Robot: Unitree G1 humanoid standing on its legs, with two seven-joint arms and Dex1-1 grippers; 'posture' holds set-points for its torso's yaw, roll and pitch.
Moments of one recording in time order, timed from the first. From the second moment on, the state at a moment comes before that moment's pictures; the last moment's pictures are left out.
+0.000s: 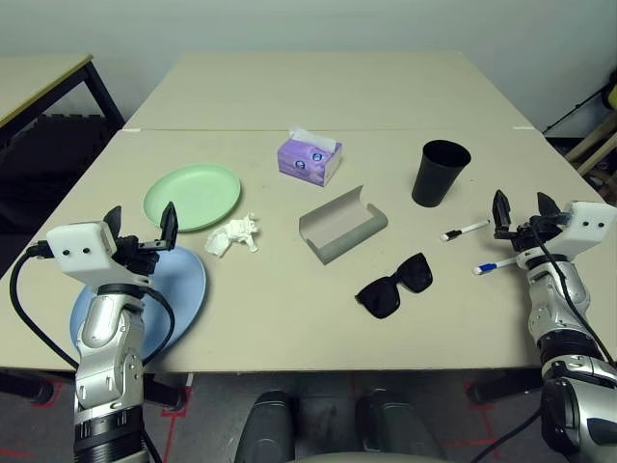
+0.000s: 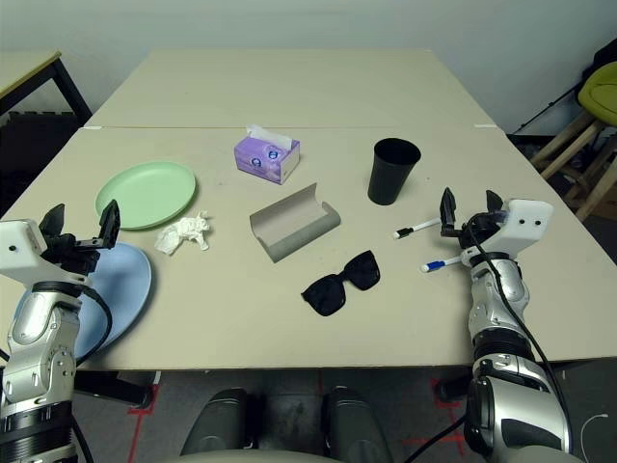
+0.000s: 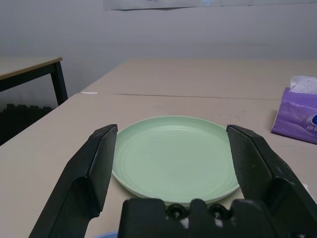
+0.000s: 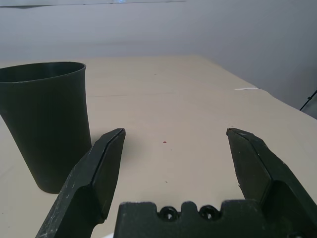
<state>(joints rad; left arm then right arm) -0.02 0.32 0.41 -0.10 -0.30 0.00 -0.21 -0.46 -0.39 -0.38 0.90 0.31 -0.52 0.39</state>
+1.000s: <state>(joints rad) 0.00 0.31 0.39 -0.23 -0.30 0.10 -0.15 -0.46 -0.39 -0.38 0.92 0.31 -0.52 0.40</state>
